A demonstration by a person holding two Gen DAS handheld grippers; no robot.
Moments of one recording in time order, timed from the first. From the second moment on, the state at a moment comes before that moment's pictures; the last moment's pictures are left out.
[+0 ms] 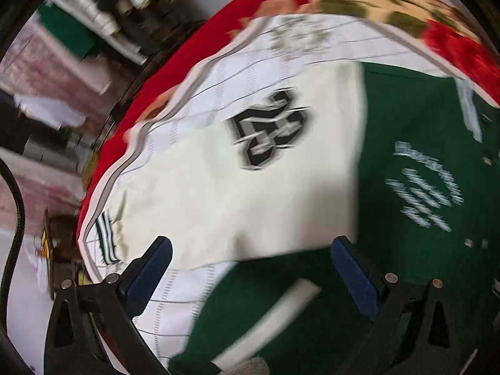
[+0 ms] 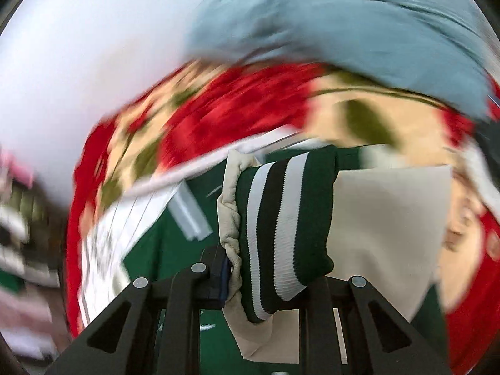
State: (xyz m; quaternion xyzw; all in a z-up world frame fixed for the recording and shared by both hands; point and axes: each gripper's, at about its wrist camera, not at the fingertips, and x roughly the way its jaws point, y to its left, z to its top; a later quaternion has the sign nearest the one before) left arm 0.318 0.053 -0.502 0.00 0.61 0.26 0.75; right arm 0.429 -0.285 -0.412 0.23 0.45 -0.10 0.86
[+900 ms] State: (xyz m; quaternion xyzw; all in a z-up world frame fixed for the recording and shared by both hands) left arm 0.178 0.283 -0.585 -0.42 0.58 0.35 0.60; right arm 0.360 -0.180 -0.506 0.18 0.62 0.07 0.76
